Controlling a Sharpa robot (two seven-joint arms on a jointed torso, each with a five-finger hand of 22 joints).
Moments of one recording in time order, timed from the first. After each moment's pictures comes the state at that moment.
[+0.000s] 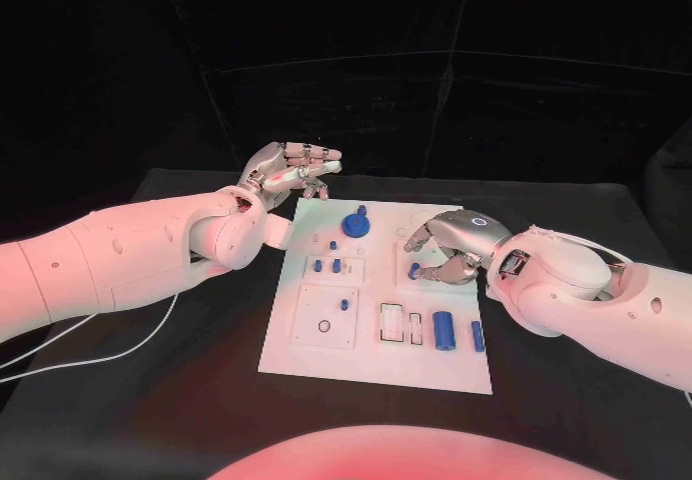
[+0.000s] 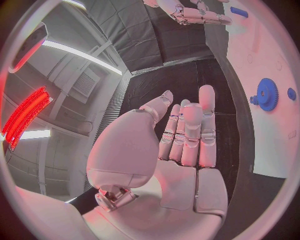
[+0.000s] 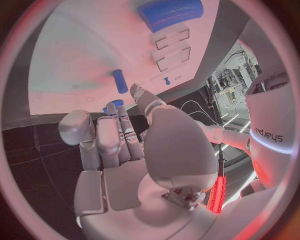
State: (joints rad) left arm 1.23 -0.80 -0.11 1.39 -0.05 -0.25 0.48; left_hand 1.31 -0.06 0.34 -0.07 0.05 0.94 0.19 0.21 0.07 0.95 0.12 0.48 0.08 1.22 0.03 1.16 0.61 0.18 1.08 0.13 0.75 0.73; right arm 1.11 -0.84 0.00 1.68 -1.71 -0.25 -0.17; right_hand 1.30 -0.15 0.32 -0.07 0.13 0.95 0.17 0.07 0.07 1.00 0.10 0.14 0.07 1.47 0.02 1.24 1.02 0.10 1.31 0.13 1.27 0.93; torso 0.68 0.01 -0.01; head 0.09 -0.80
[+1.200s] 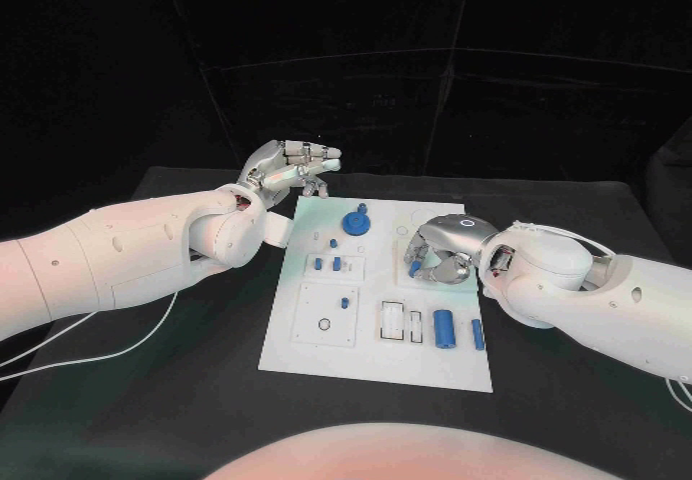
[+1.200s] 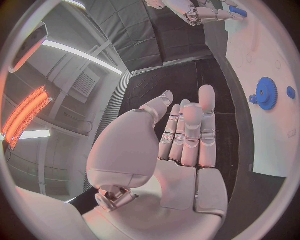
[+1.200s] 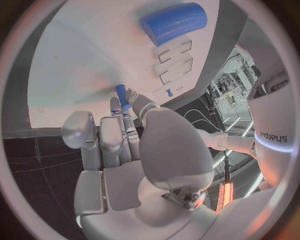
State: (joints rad) left arm 1.23 -0.80 -0.11 1.38 -0.05 -0.24 0.48; left_hand 1.31 -0.06 0.34 -0.07 0.05 0.94 0.19 0.21 0.07 0.95 0.12 0.48 0.08 1.22 0.03 1.16 0.61 0.18 1.08 0.13 0.75 0.73; right arm 1.11 -0.79 -0.01 1.62 -1.71 -0.11 -0.18; right_hand 1.36 -0.09 0.33 -0.05 0.13 1.03 0.13 0.08 0.07 1.16 0.07 0.19 0.06 1.46 0.00 1.24 1.02 0.10 1.34 0.10 1.28 0.97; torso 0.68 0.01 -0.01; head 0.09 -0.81
